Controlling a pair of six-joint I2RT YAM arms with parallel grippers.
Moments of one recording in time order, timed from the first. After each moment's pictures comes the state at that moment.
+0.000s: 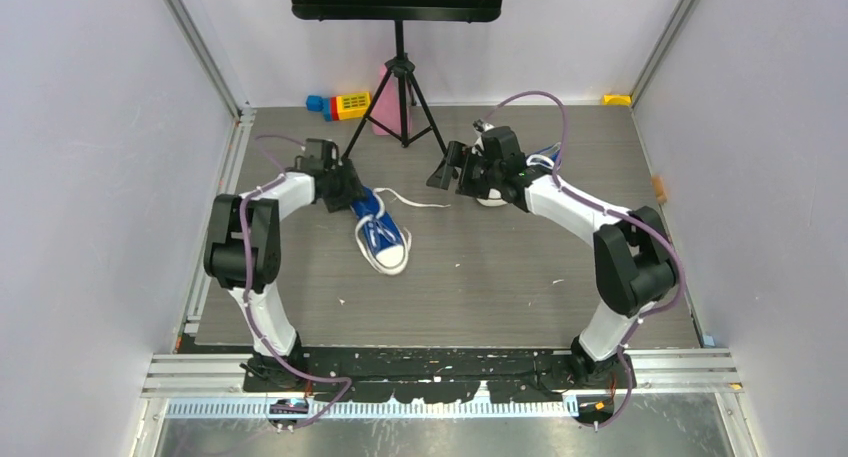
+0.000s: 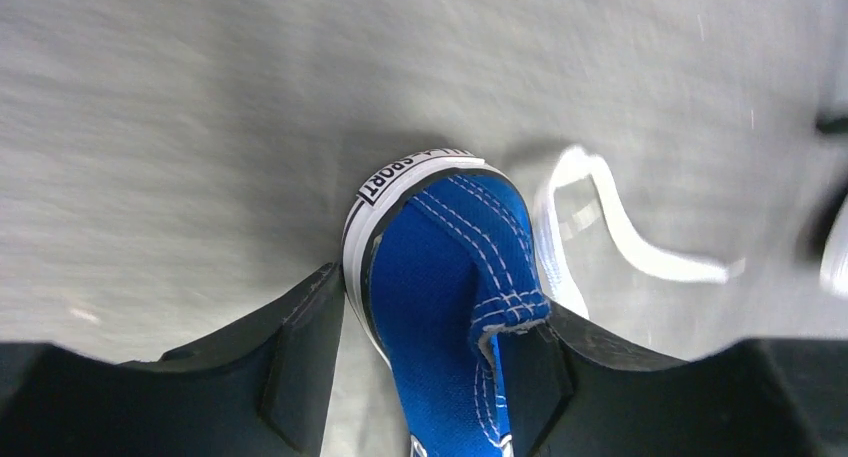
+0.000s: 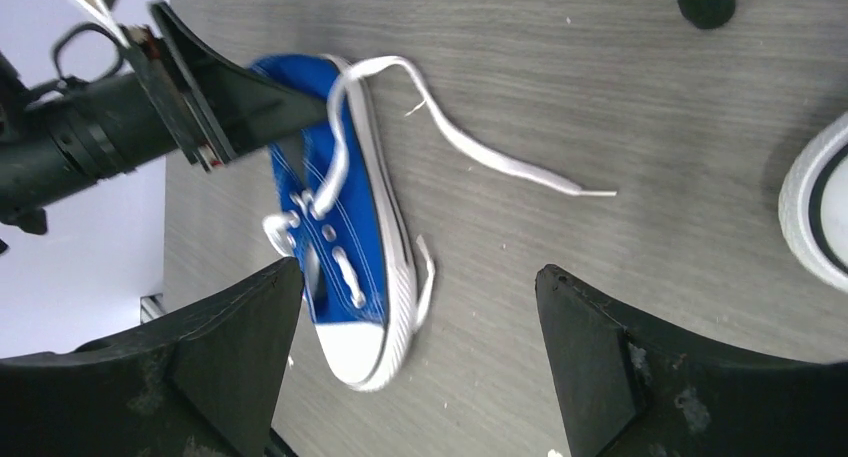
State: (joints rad) left arm -0.10 1.89 1.20 -0.25 0.17 -0.54; right arm 0.48 1.74 1.22 -0.10 -0.27 0.65
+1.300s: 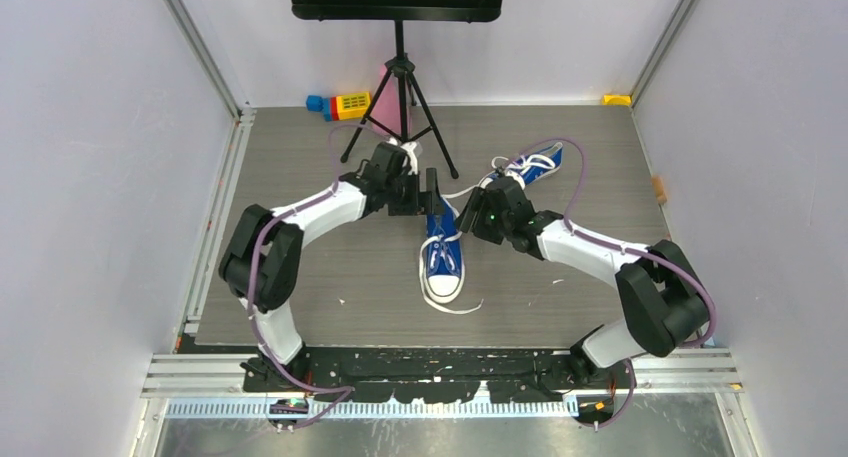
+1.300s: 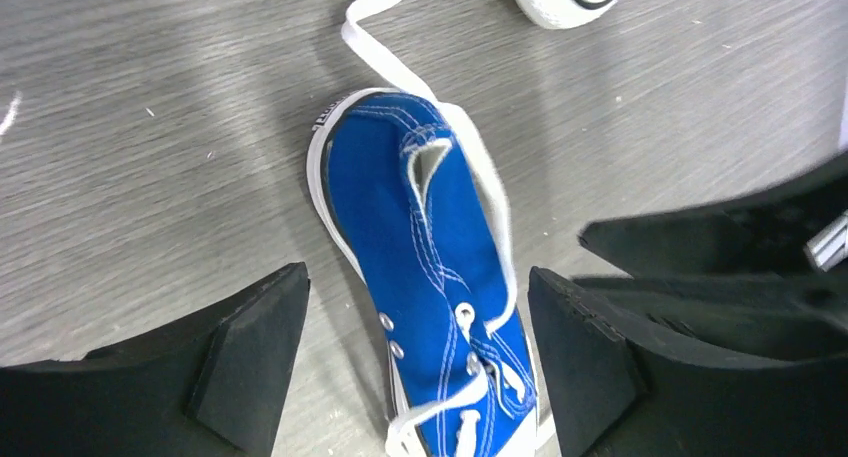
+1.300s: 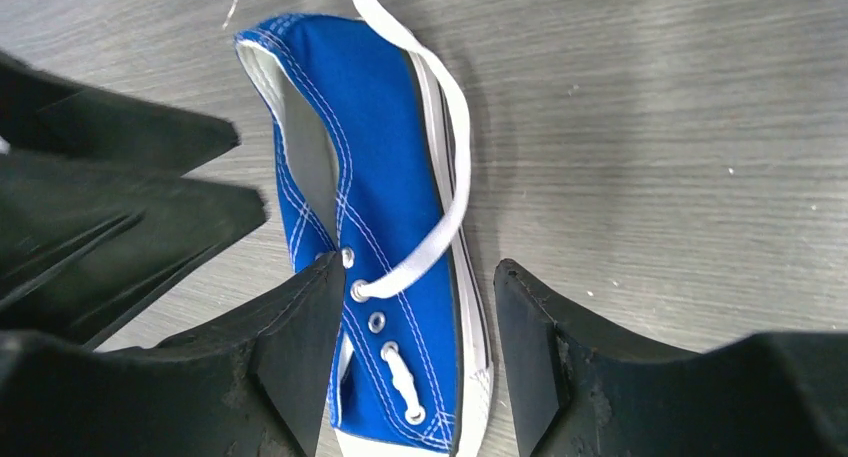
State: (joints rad) left arm -0.54 1.82 1.22 -0.20 0.28 -0.52; right arm 0.58 1.48 0.81 -0.07 0.03 0.82
